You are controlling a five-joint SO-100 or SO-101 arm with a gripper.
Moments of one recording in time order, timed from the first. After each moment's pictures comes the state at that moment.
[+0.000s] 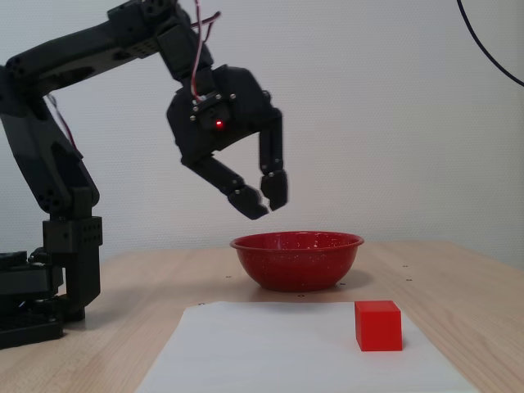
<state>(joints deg) -5.4 117.2 93.1 79.0 -6.3</state>
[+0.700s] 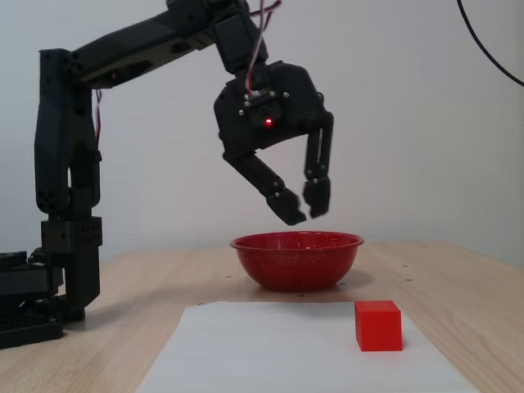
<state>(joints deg) -7.7 89.7 63.3 88.6 -4.1</state>
